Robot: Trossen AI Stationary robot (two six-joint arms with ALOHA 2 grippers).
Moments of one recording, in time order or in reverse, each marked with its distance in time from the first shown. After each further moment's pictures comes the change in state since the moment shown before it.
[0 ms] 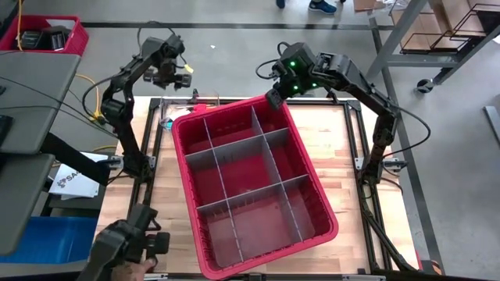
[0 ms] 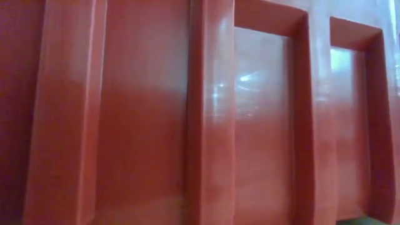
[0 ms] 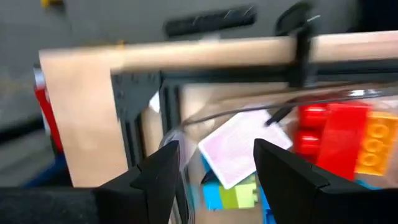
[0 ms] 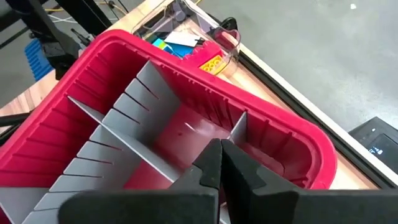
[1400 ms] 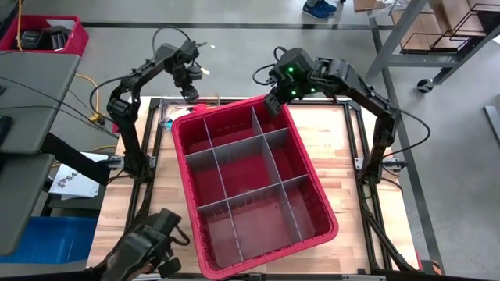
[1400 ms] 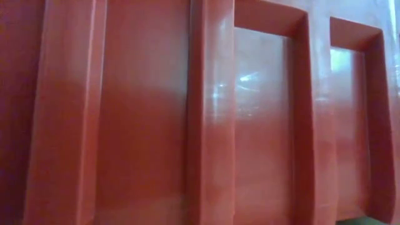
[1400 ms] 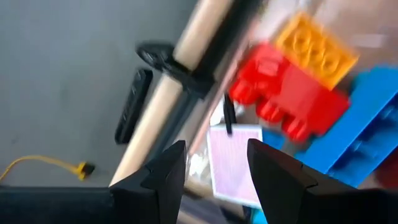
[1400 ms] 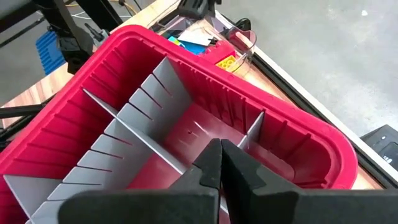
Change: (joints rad) left arm -0.115 0.035 -0.041 0.141 0.118 0.886; right arm 0.050 -0.001 0.000 0.012 0.011 -0.002
